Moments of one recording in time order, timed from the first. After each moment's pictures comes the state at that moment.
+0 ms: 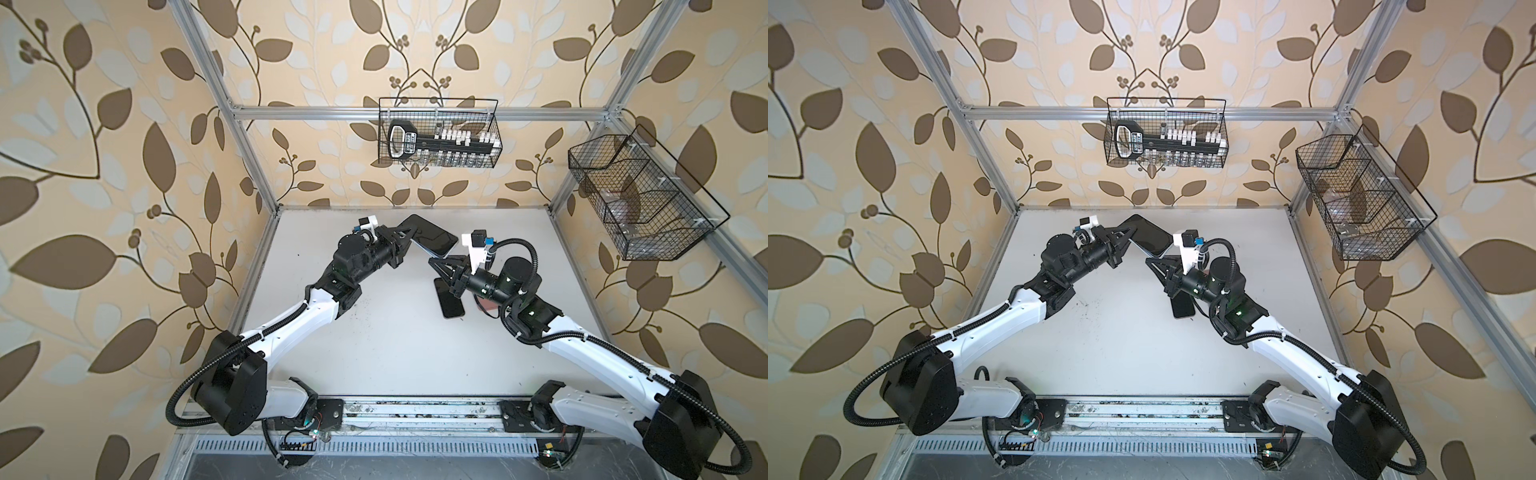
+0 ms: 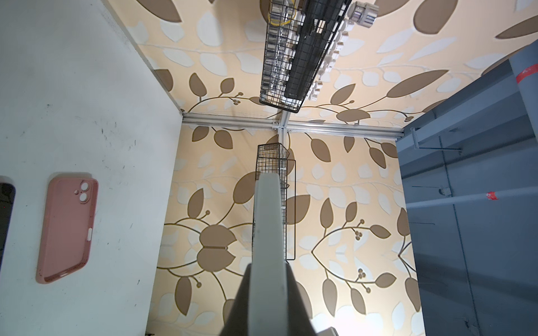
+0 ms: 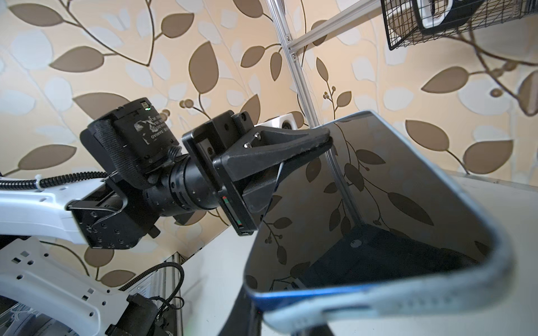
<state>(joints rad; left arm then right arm) -0.52 1.33 0.91 0.51 0.29 -1.66 0.60 1.11 0.73 0.39 -0.35 0.42</state>
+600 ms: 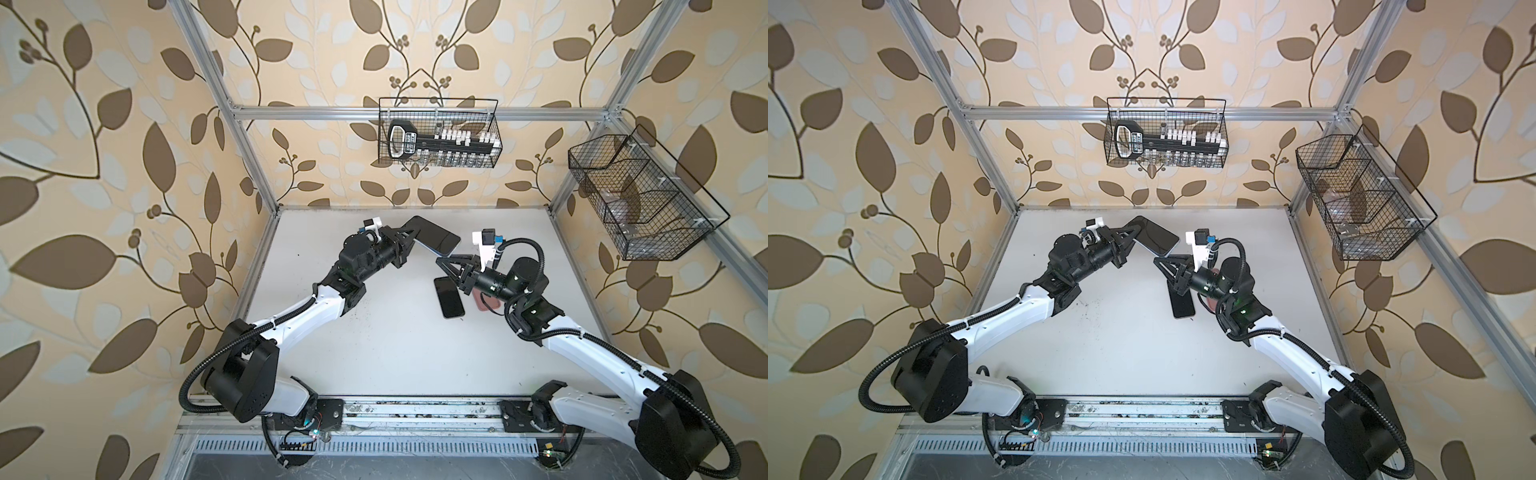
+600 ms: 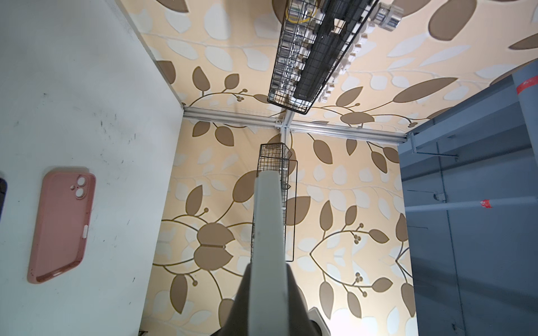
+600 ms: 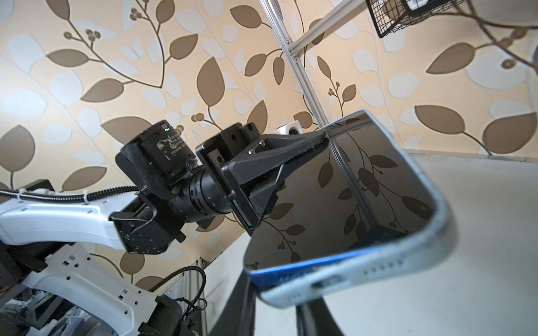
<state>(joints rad) -0.51 1.40 0.91 0.58 0.31 -1.70 0.47 1.13 0.67 0.52 -0.51 0.58</state>
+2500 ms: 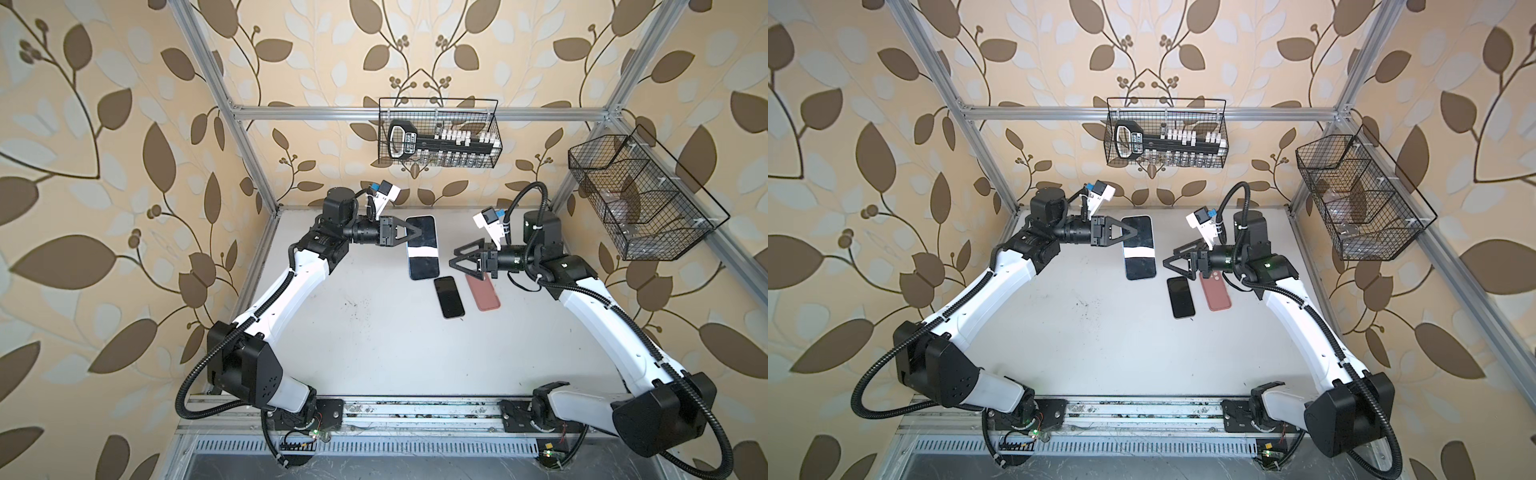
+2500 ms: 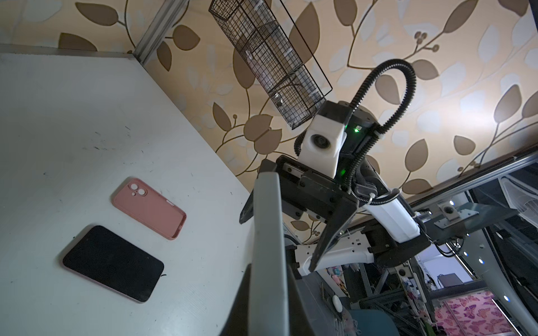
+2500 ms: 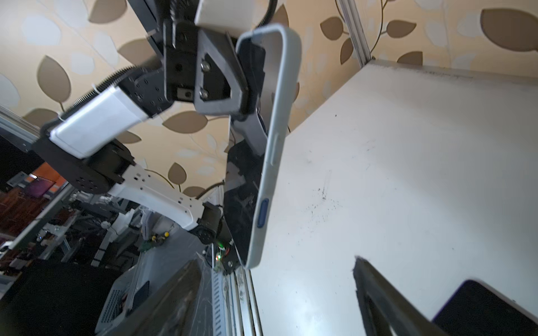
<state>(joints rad) -0.33 1.47 1.37 -0.14 1.14 -0.61 0.26 1.27 1.19 -0.50 -0.99 0.12</state>
